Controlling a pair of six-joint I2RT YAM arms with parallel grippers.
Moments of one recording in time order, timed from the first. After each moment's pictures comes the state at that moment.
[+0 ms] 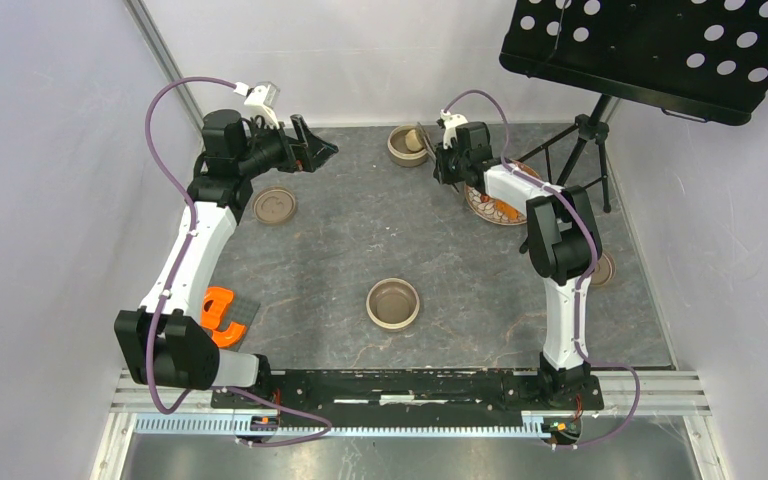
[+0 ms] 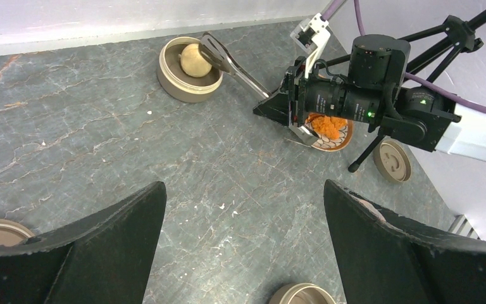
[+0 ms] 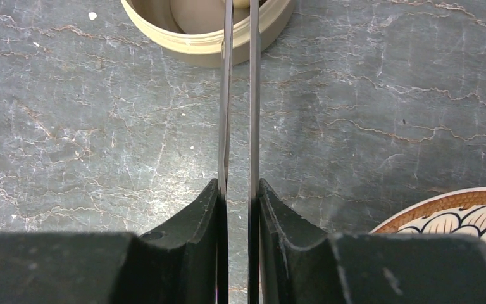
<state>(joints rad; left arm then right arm) -0.09 1.37 1.30 -0.19 0.58 -0.29 0.32 2.14 1.57 -0.07 -0.12 0.05</state>
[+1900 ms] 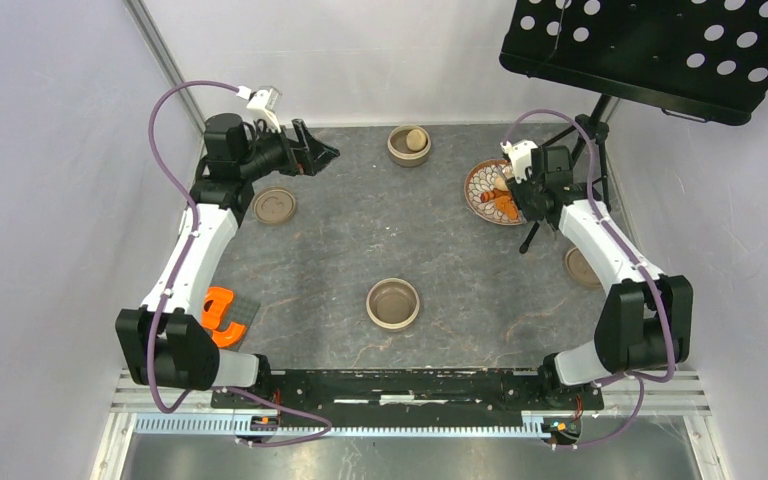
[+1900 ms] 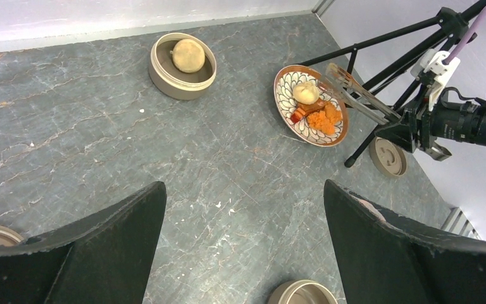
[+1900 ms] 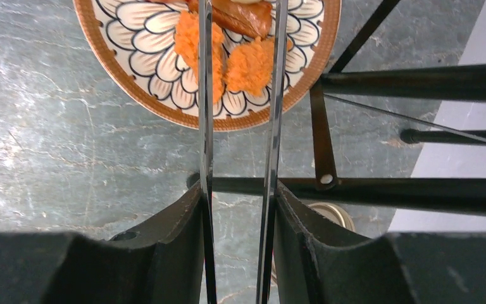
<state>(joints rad) -0.09 1.36 1.26 -0.15 0.61 -0.29 0.13 1.47 1.13 -0.51 0.11 -0.34</state>
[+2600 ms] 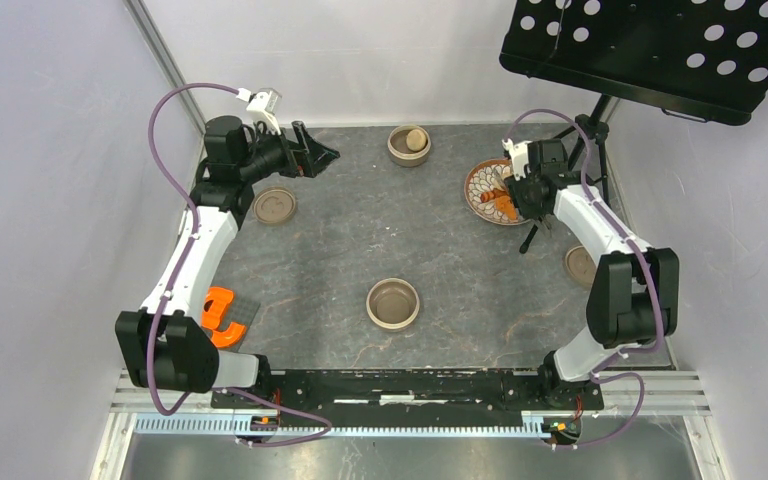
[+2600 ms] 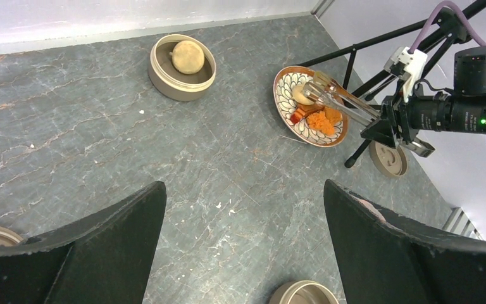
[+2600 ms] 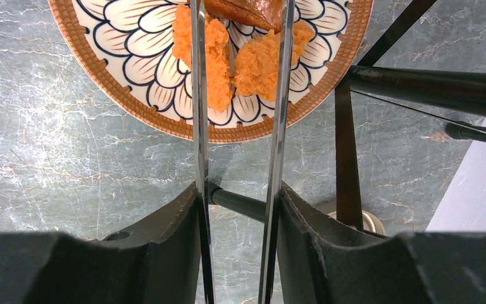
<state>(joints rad) -0.09 1.35 1.24 -0.13 0.61 -0.29 0.10 1.61 1.22 -0.57 0.10 -0.27</state>
